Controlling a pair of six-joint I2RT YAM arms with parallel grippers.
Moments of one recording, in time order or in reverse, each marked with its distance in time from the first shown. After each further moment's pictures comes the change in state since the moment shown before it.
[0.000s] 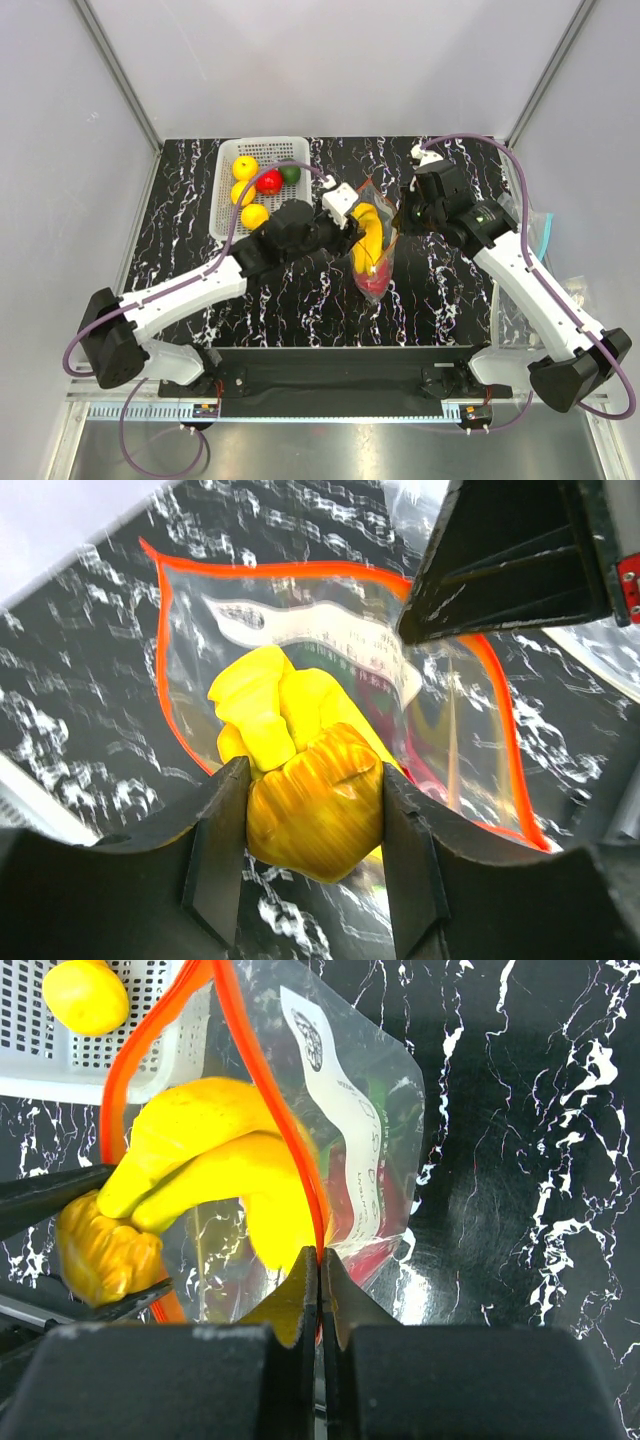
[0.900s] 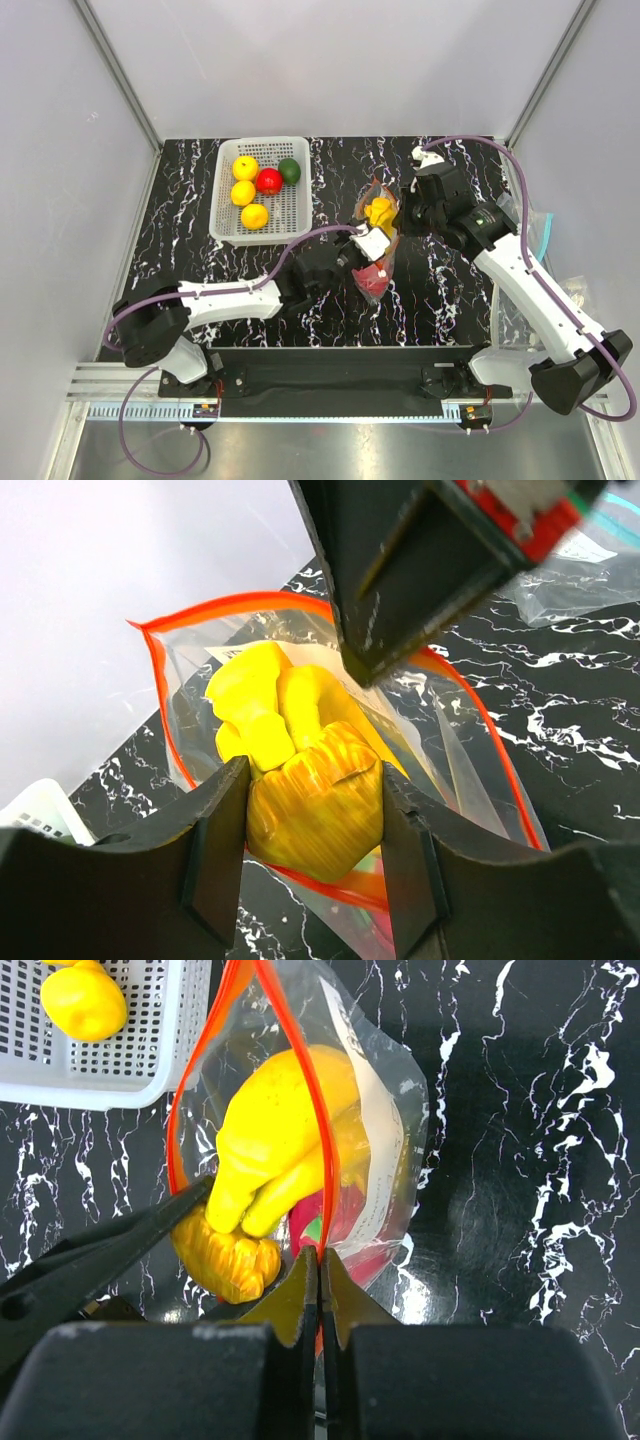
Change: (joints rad) left arm -0.184 0.193 -0.205 0.647 -0.309 0.373; right arm -0.002 -0.014 -0.031 0.030 0.006 0.000
